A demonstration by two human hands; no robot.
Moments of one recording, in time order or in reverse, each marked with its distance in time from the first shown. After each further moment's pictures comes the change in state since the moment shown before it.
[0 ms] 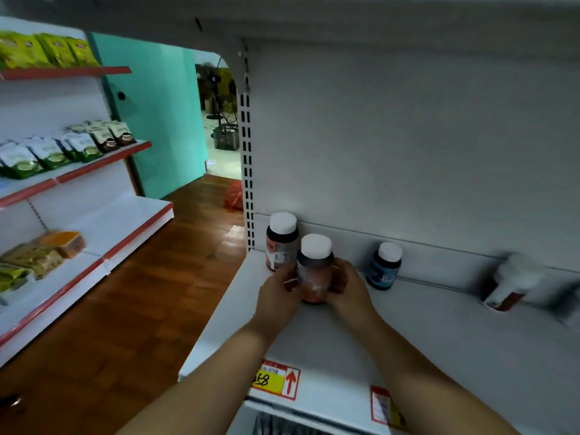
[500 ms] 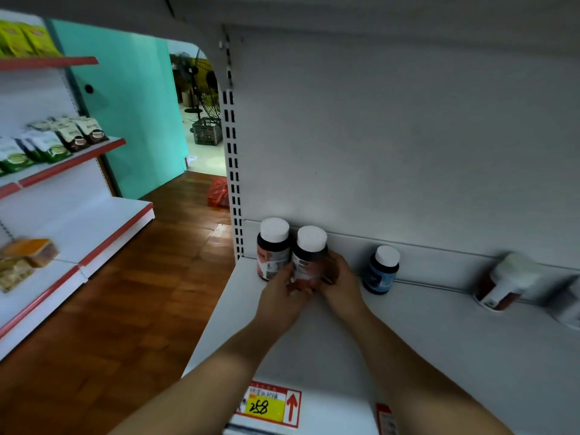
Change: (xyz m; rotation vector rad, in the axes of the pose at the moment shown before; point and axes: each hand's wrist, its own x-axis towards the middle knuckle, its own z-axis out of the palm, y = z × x) left_hand 0.027 0.001 0.006 -0.016 -0.116 -0.024; right_hand 0.037 0.011 0.007 -0.018 0.069 0.046
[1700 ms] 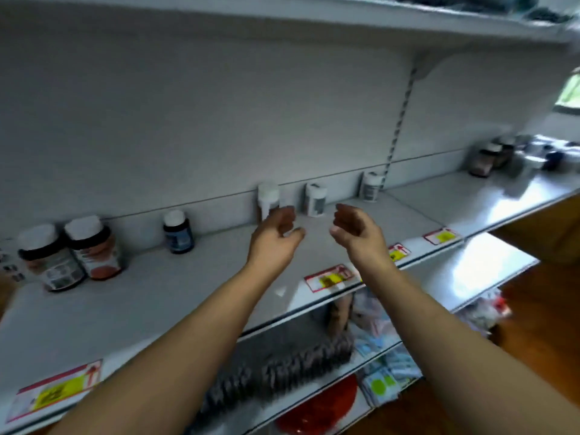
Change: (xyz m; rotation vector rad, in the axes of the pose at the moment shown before) left_hand -0.142 0.146 0.223 -0.148 -0.413 0.365; right_hand -0.243 -0.037 -0.273 0.105 0.719 -0.079
